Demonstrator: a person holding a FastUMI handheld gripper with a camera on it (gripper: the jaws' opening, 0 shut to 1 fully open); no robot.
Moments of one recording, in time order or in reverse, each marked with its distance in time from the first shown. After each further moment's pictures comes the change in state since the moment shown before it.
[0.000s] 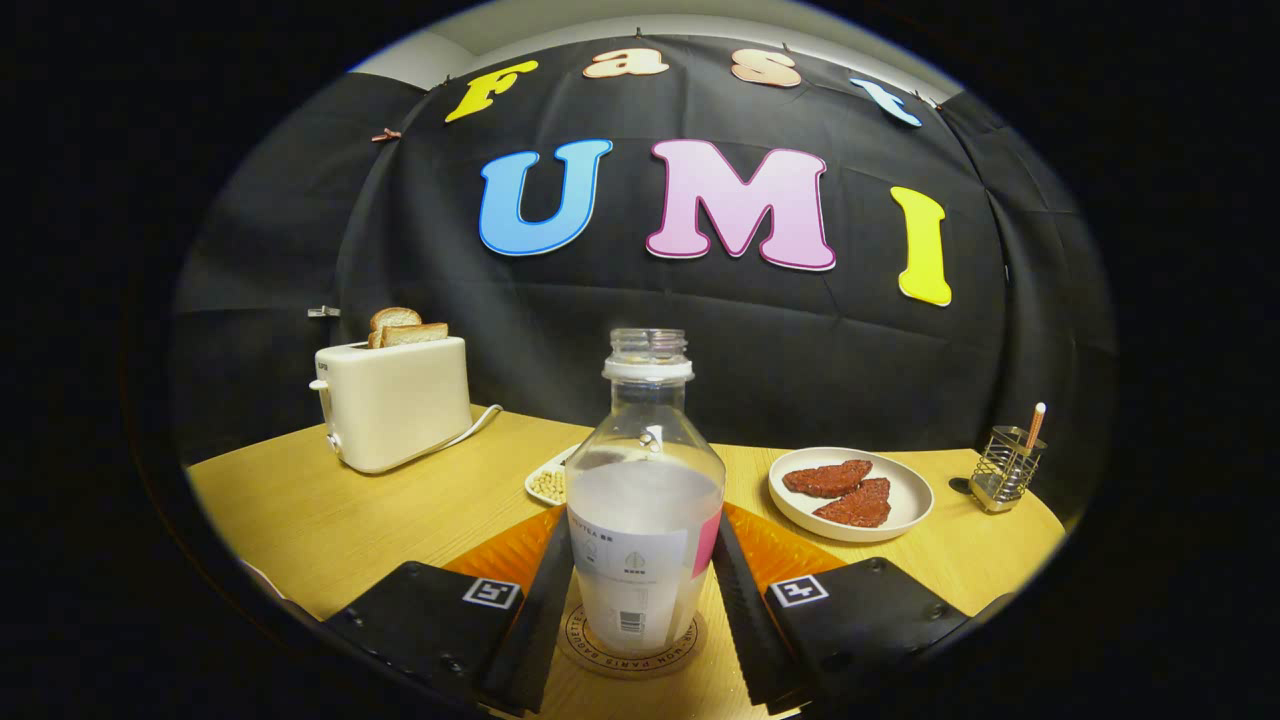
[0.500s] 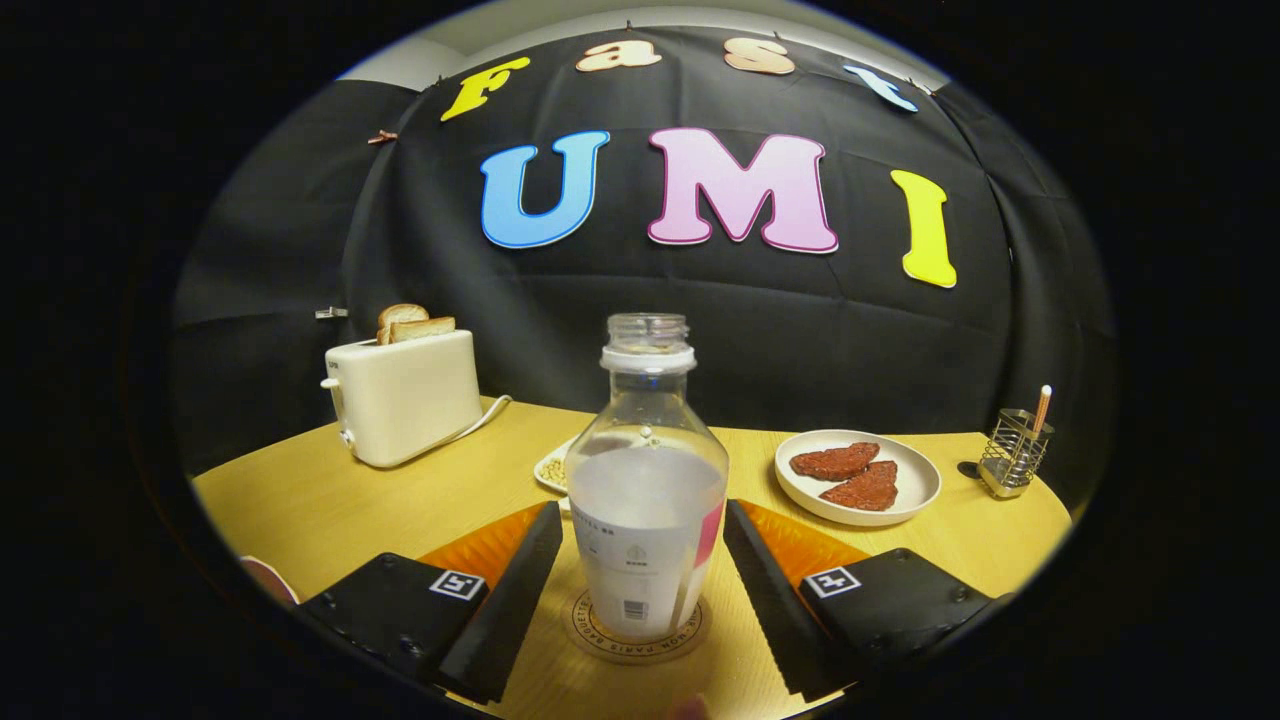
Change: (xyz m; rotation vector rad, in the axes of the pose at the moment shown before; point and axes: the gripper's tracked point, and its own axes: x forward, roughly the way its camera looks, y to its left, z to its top) arm -0.010 0.001 -0.012 0.024 0.056 0.033
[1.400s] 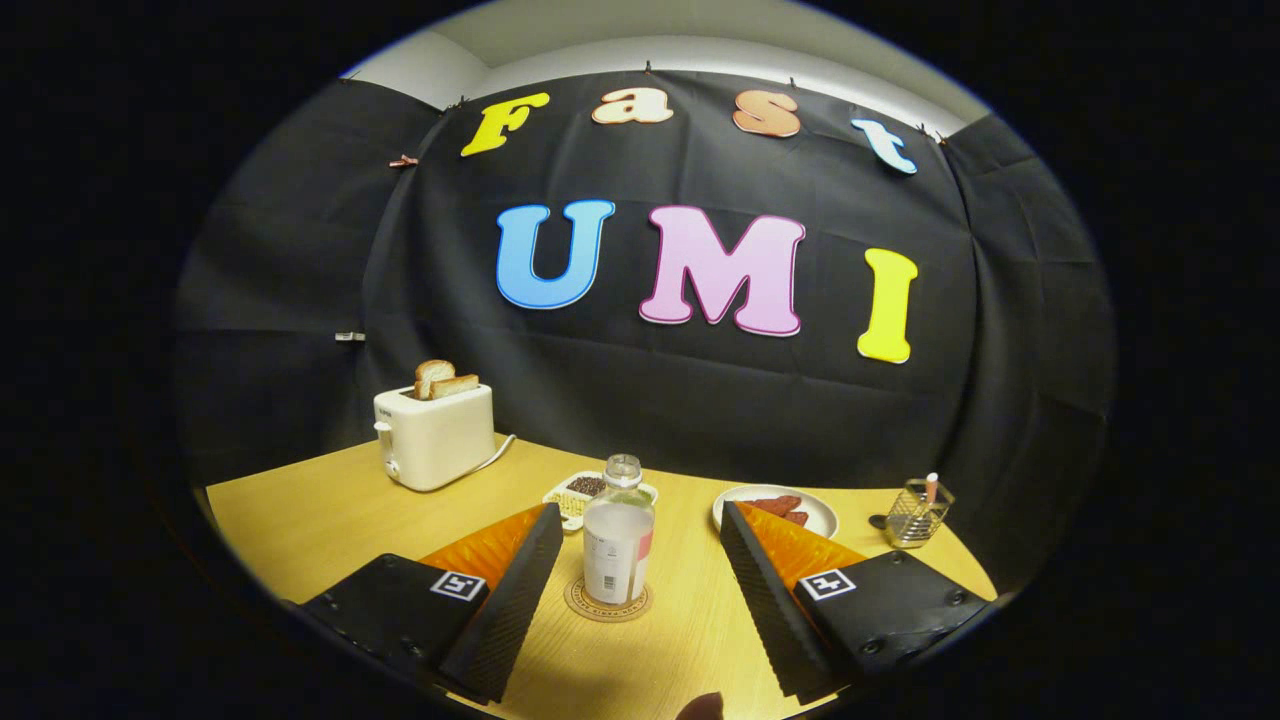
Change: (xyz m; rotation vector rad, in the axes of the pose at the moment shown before) arm -0.141 -0.012 0.115 -0.095 -0.120 -0.053
